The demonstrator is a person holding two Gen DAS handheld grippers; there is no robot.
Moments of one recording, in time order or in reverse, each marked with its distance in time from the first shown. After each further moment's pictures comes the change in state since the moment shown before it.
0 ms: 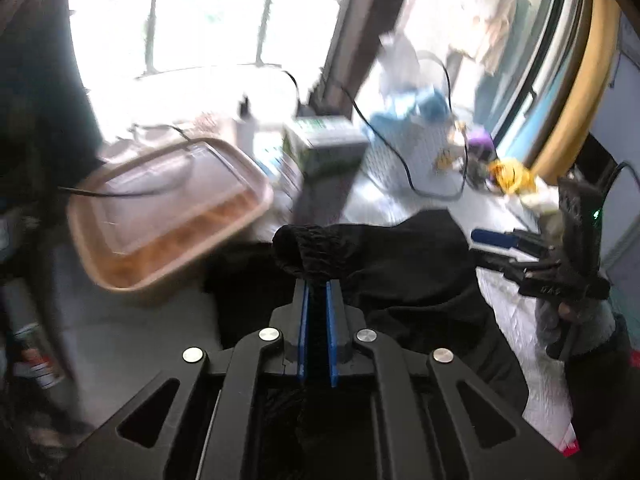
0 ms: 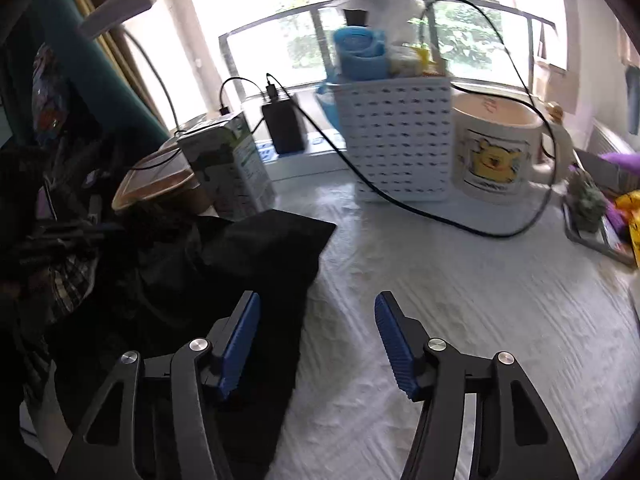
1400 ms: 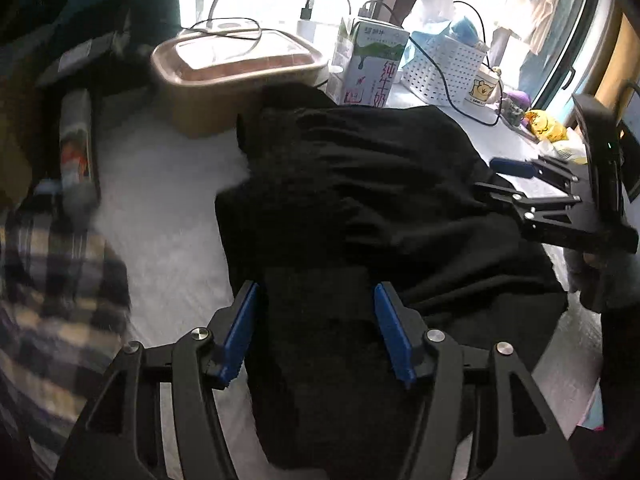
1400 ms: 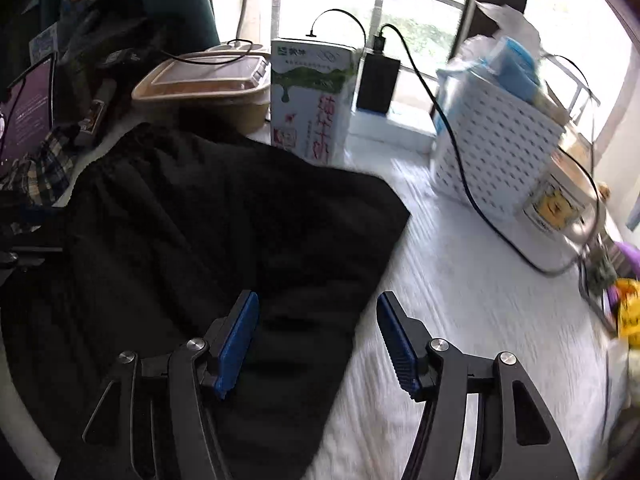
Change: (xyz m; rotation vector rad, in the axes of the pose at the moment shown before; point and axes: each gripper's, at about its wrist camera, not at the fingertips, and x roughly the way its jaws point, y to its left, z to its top) left arm -0.016 -0.002 -0.102 -0.101 0.143 0.136; right arm 0.015 0.072 -0.037 -0.282 0.139 -0.147
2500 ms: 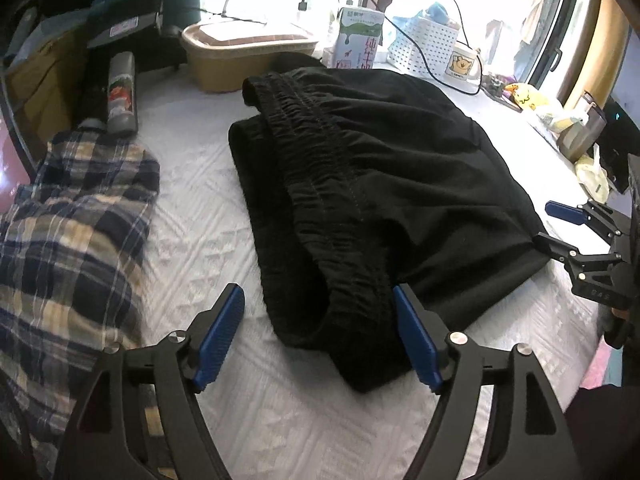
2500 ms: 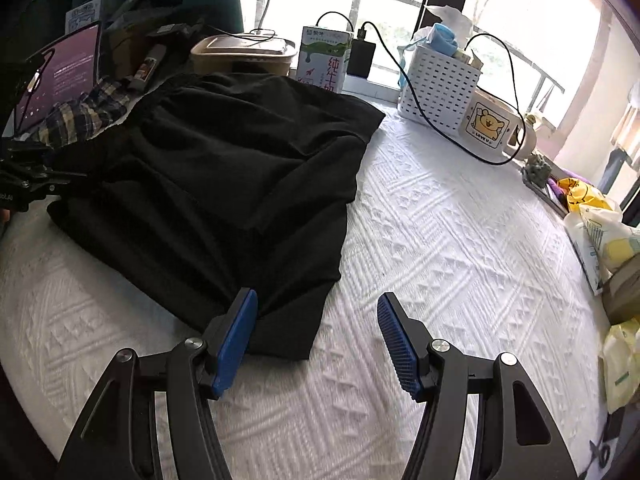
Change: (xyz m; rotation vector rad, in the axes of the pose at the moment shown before) left arm -0.039 -0.004 -0.072 0.029 -0.001 0.028; right arm -0.090 0.062 -0.119 0.031 -0.002 -0.088
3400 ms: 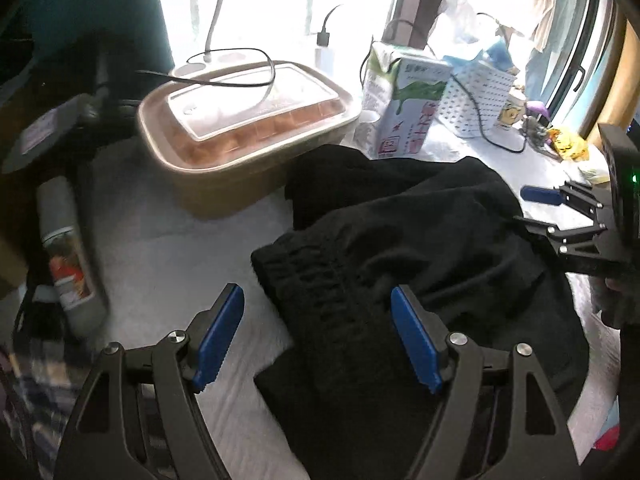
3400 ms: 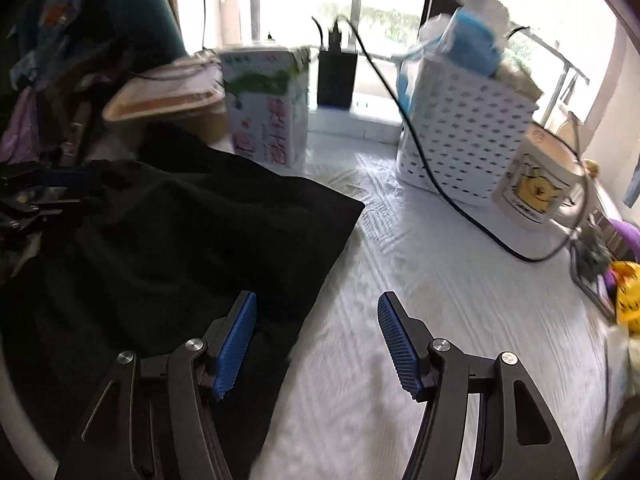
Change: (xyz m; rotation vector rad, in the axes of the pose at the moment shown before) left arm 0.067 0.022 0.137 0.034 -0.022 0.029; right arm 0.120 -0.073 0.150 0.037 0.033 0.087
